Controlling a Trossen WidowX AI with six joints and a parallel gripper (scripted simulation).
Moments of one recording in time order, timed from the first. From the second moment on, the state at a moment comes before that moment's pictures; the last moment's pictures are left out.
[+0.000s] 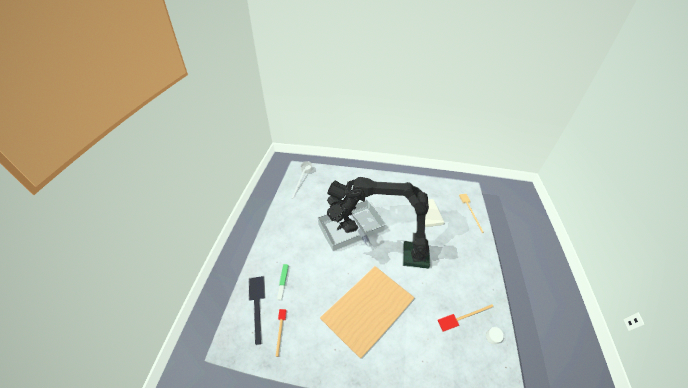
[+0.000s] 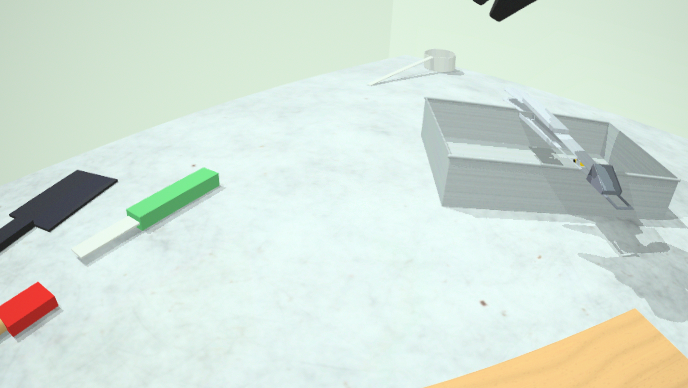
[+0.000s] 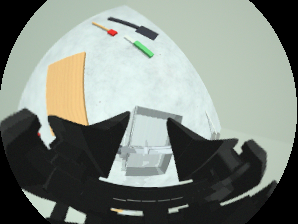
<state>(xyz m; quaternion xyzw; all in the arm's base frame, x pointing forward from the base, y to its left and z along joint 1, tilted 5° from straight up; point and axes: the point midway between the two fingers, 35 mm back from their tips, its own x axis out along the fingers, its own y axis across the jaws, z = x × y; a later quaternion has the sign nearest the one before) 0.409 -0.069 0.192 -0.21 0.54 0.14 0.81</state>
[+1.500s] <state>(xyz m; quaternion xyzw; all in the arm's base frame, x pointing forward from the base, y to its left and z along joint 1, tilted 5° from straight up) 0.279 -0.184 0.097 -0.68 0.23 0.50 0.49</state>
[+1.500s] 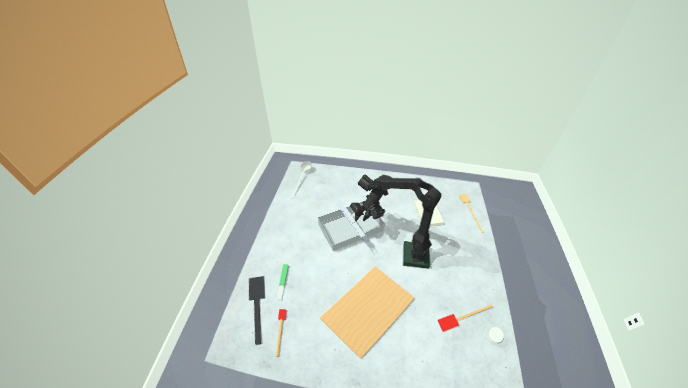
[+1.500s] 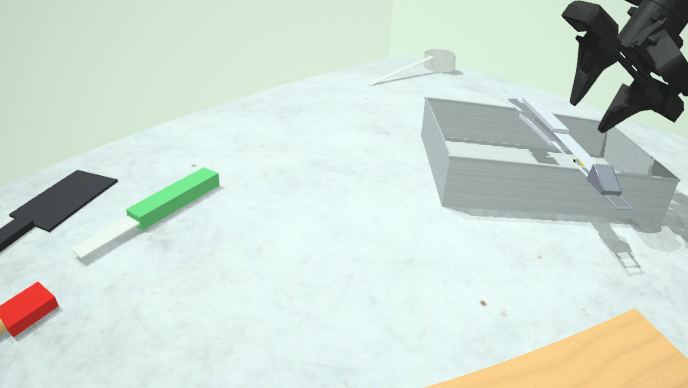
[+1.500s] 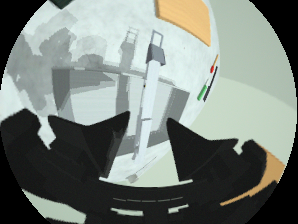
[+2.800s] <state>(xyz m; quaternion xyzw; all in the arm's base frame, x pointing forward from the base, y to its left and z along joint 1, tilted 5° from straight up) 0.292 -0.172 0.064 -0.69 0.22 0.49 0.48</state>
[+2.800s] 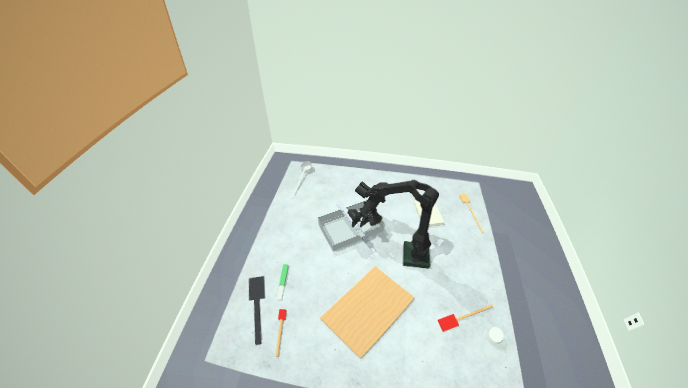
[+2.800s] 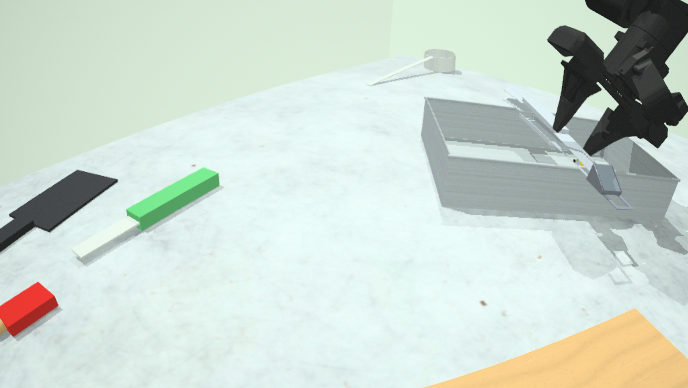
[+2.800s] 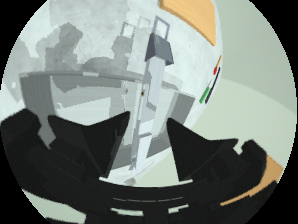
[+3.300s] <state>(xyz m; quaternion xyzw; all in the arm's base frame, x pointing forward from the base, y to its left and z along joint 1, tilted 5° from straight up) 0.301 -0.166 0.041 -0.69 0.22 0.49 0.49</state>
